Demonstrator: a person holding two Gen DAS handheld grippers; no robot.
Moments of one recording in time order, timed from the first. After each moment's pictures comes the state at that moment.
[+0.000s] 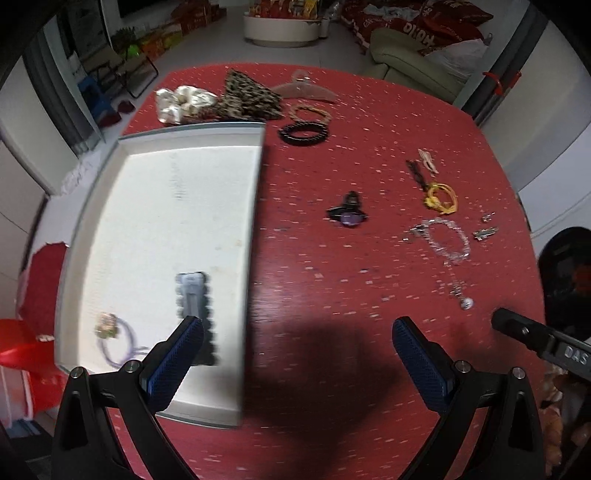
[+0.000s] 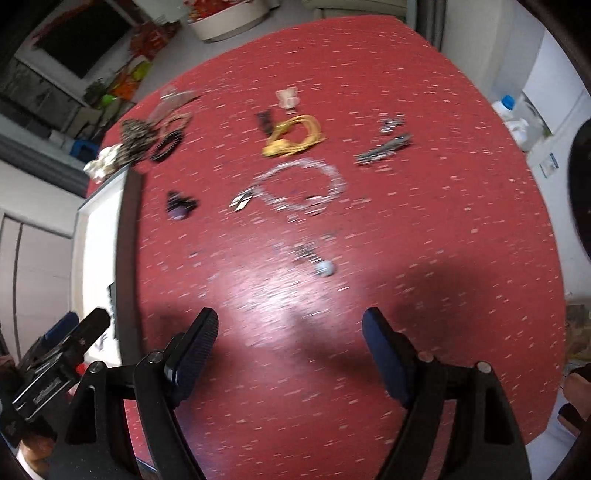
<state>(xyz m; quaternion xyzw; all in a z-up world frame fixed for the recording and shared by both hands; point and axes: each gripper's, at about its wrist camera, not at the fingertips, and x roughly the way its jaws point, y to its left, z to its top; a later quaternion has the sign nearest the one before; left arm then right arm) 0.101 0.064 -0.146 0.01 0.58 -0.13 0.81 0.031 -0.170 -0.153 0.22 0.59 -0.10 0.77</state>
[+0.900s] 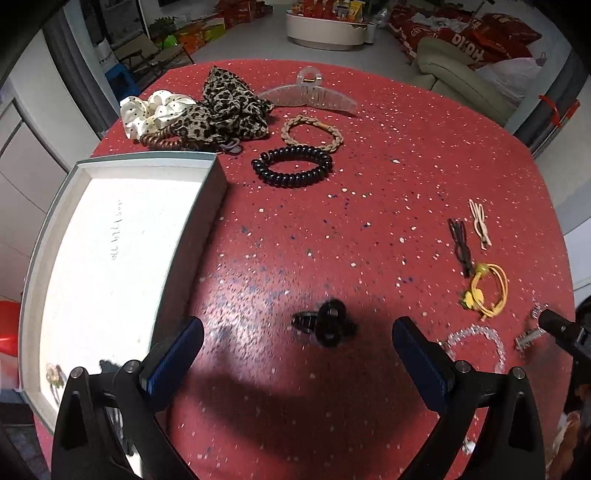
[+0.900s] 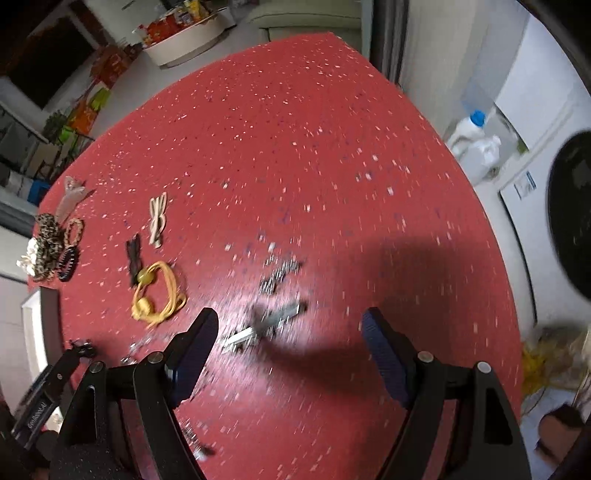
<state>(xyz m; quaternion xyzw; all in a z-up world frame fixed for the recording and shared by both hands) 0.193 -0.008 -0.203 0.00 0.57 -0.03 0.82 0.128 -0.292 -0.188 0.19 0.57 -0.16 0.78</state>
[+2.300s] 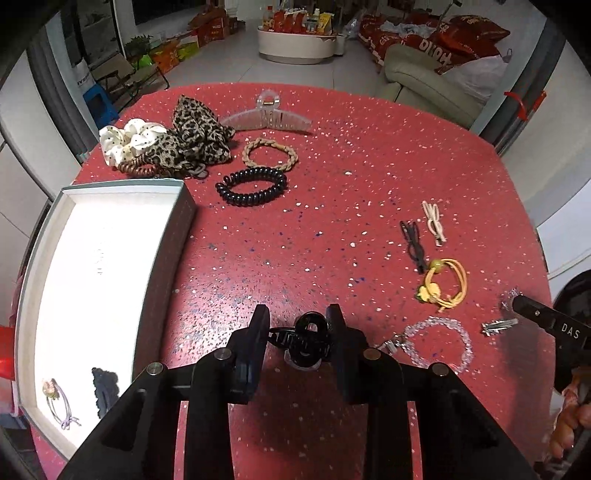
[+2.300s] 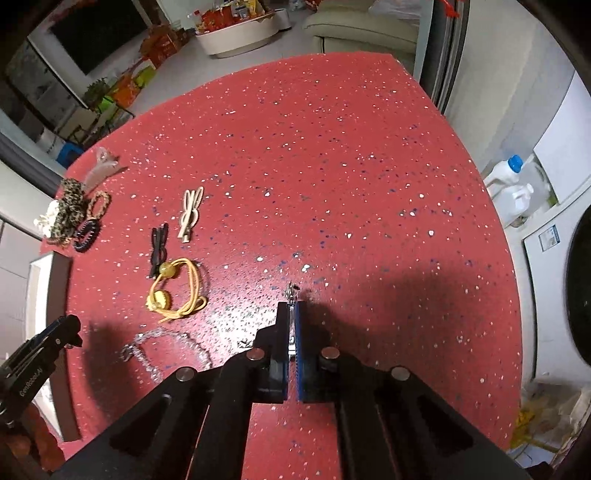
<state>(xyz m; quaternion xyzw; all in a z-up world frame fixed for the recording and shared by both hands) 0.174 -0.020 -0.176 0.00 0.54 -0.09 0.84 0.126 -0.282 -0.170 0.15 0.55 -0.09 0.81</state>
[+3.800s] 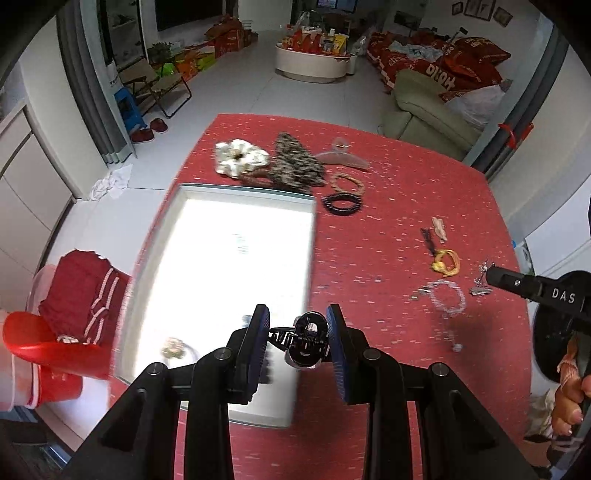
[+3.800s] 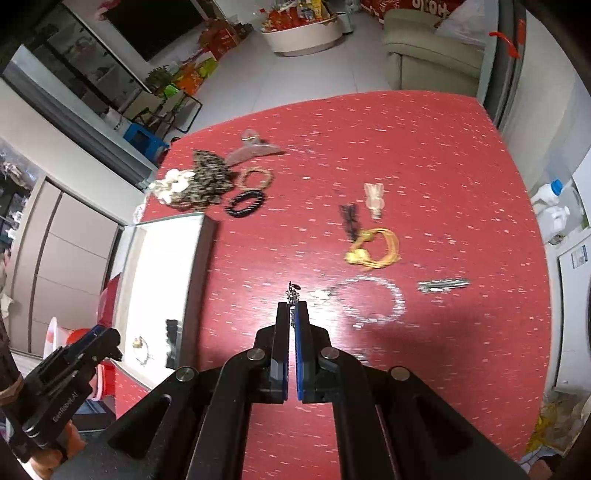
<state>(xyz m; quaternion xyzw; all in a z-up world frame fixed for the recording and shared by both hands) 0.112 0.129 -0.076 -0.01 0.52 -0.08 0.85 0.109 -0.120 -0.073 0.15 0.55 0.02 0.82</state>
